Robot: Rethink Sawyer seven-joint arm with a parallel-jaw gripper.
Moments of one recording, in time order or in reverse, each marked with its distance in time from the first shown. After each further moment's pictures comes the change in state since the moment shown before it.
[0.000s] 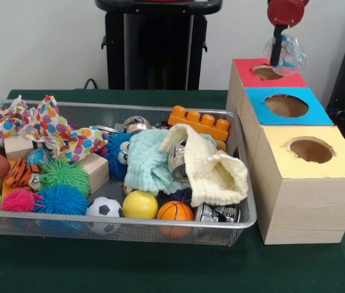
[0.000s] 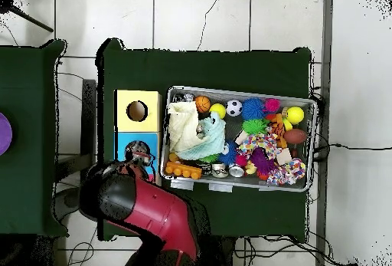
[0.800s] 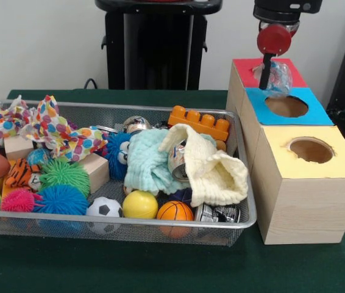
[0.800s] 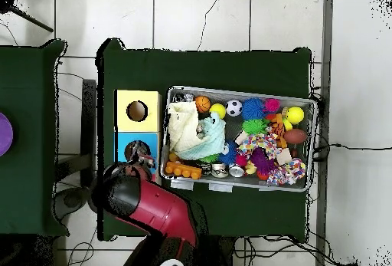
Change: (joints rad) arm -0.043 0.064 0.077 0.055 0.012 -0.134 0.000
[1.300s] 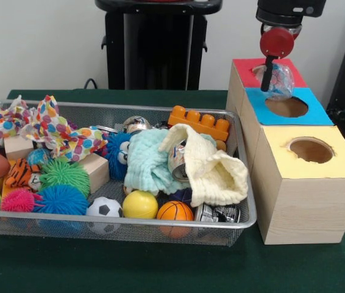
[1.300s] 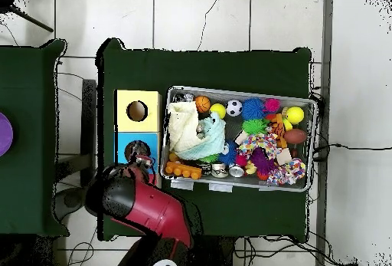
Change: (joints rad) arm 0.036 0.018 -0.019 -0.006 0.010 -0.016 0.000
